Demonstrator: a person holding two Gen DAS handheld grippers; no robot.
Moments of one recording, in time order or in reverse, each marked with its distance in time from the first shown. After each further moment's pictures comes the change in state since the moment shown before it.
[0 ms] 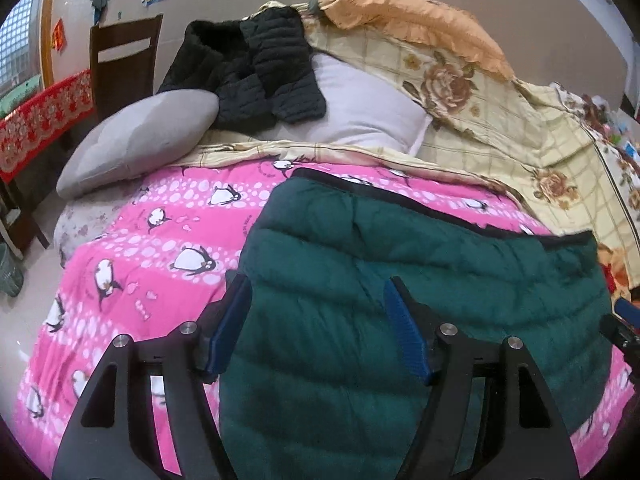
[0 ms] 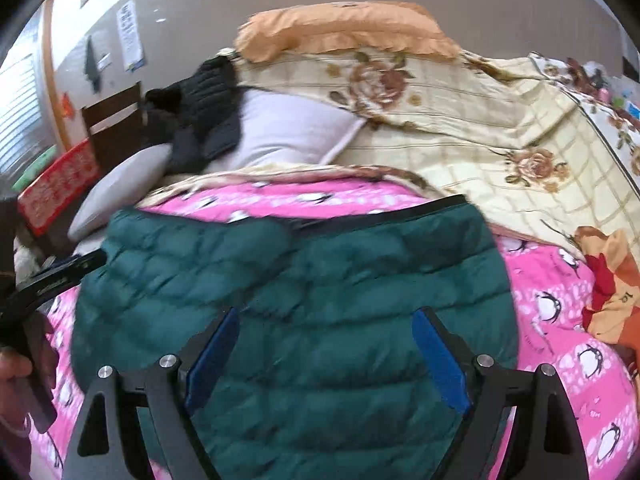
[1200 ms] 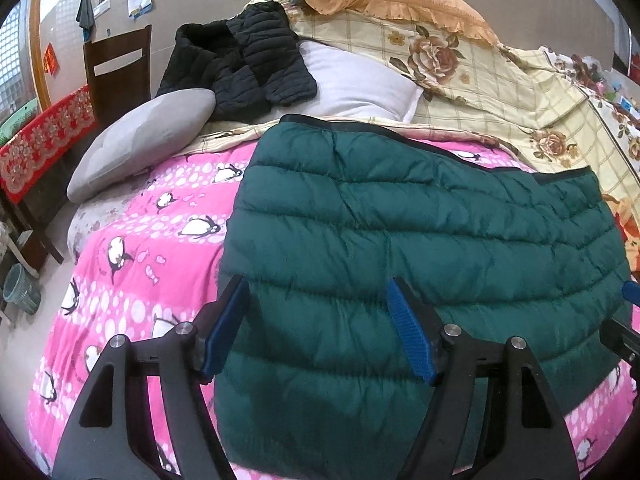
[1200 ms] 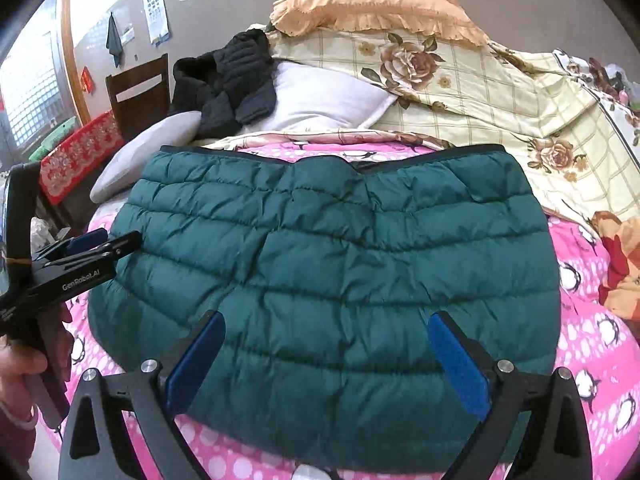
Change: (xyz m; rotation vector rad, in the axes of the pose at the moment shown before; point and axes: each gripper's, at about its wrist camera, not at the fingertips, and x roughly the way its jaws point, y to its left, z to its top) left arm -0.010 -0.012 -0.044 0.092 0.028 0.044; right arm -0.008 0.038 -0.052 -0.033 0.061 0.046
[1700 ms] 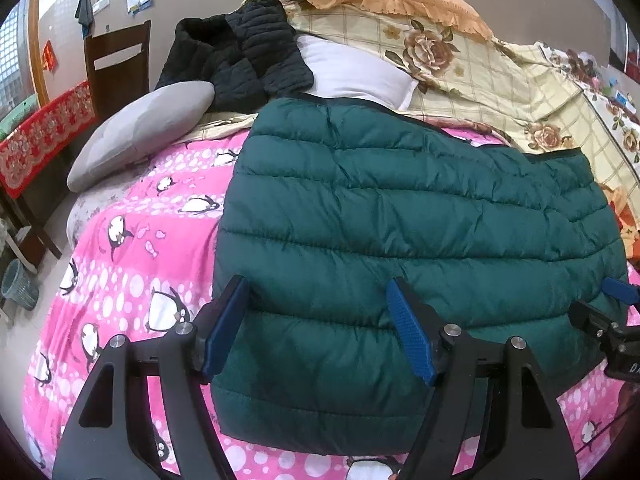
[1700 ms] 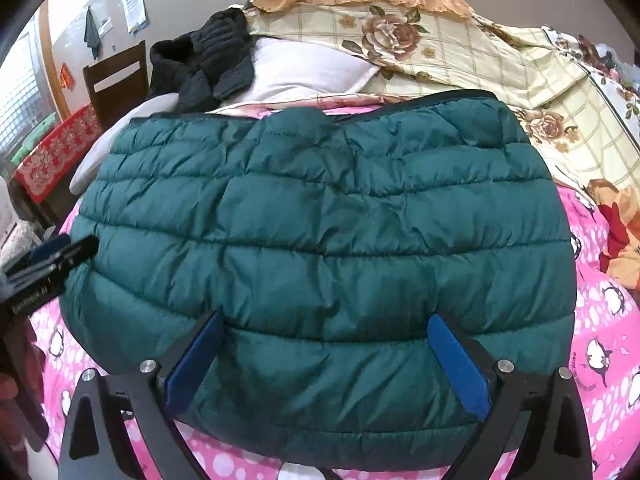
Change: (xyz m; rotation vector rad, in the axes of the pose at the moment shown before) left arm -0.006 0.001 -0.022 -0.002 0.014 -0.013; right arm 0.027 -0.011 -0.019 0.043 0.071 -0.042
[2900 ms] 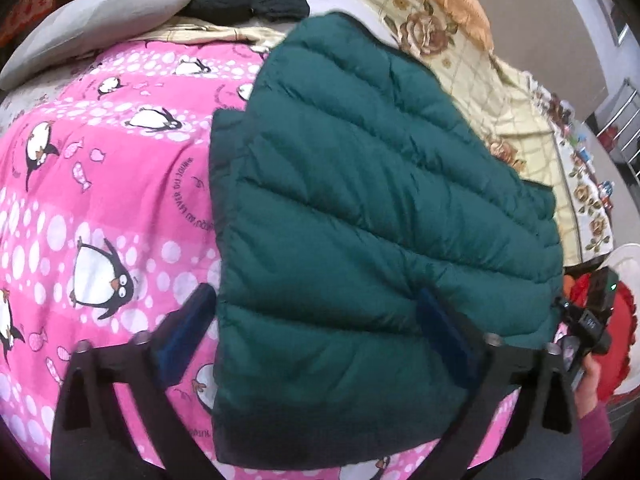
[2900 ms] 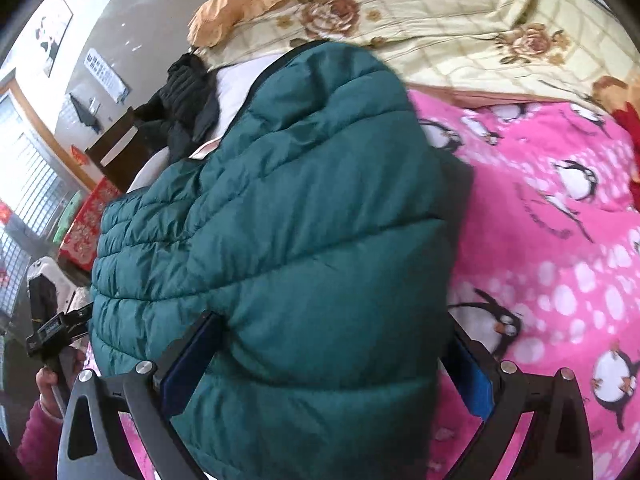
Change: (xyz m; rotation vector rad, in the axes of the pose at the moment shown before) left arm 0.051 0.058 0.008 -0.214 0.248 -0.359; right arm 0.027 -0.153 -0.001 0.236 0.022 0.267
